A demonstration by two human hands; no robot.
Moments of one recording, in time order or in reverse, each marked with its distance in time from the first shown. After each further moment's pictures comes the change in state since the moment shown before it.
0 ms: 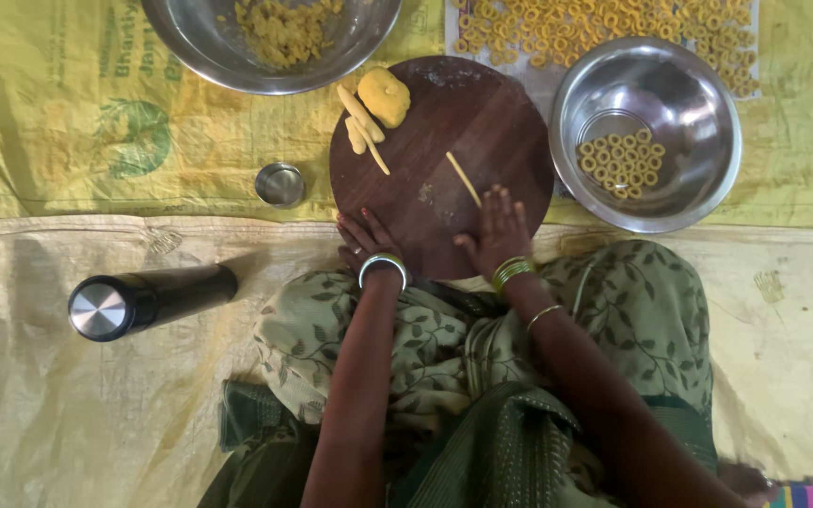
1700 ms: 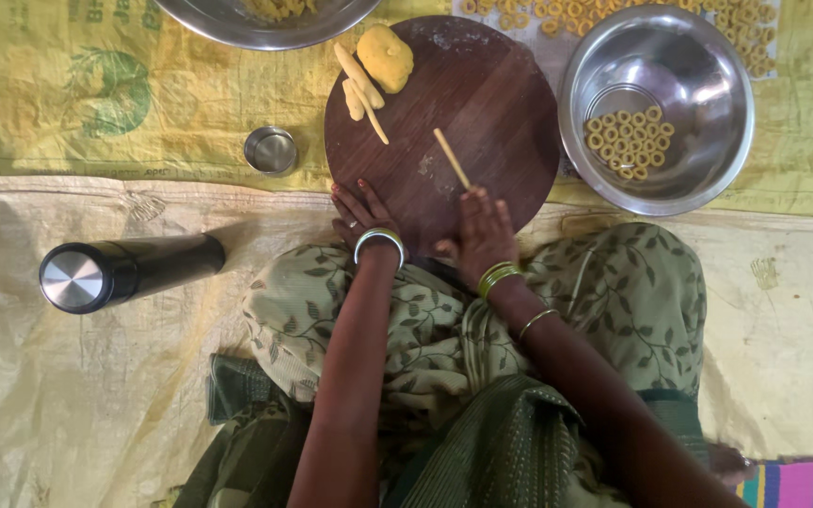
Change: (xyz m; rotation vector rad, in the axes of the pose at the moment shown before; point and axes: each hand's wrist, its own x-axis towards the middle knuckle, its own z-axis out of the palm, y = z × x) left_hand -0.005 0.002 -0.017 0.029 -0.087 -0.014; right_hand -0.032 -0.044 -0.036 -0.258 -0.274 -0.095
